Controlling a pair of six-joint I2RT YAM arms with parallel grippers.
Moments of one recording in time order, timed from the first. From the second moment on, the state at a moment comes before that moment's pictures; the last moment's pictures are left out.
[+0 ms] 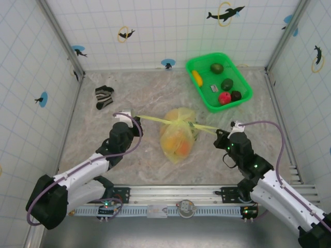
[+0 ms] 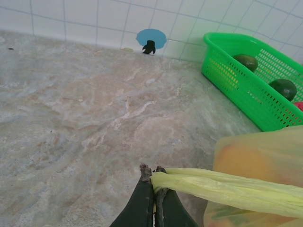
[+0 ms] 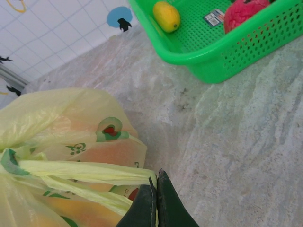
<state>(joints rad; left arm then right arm) -0.57 1.01 0.38 0.31 -0.21 -0.36 0.61 0.57 0.36 -0.24 0.25 0.67</state>
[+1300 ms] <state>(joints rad) -0.16 1.14 0.32 0.46 -0.28 0.02 0.40 0.94 0.28 0.35 0.37 -0.09</state>
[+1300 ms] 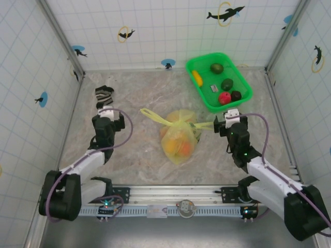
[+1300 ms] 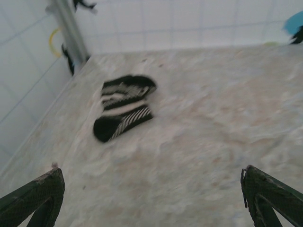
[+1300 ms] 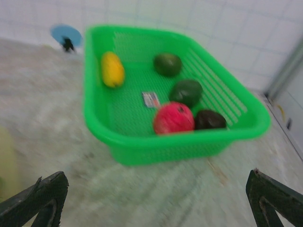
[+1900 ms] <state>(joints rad) 0.04 1.49 0.10 0.89 -0.06 -0.06 0.03 1.47 0.07 0.91 0.12 0.05</state>
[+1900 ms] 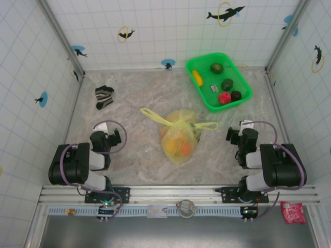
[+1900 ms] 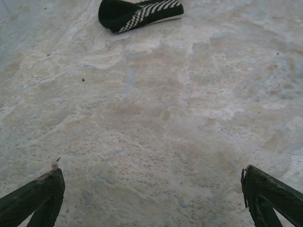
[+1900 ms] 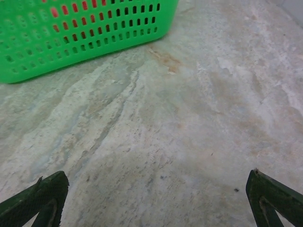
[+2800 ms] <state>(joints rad) 0.04 1.51 0.00 1.19 -0.03 -0.05 0.03 1.53 0.00 1.12 0.07 0.07</state>
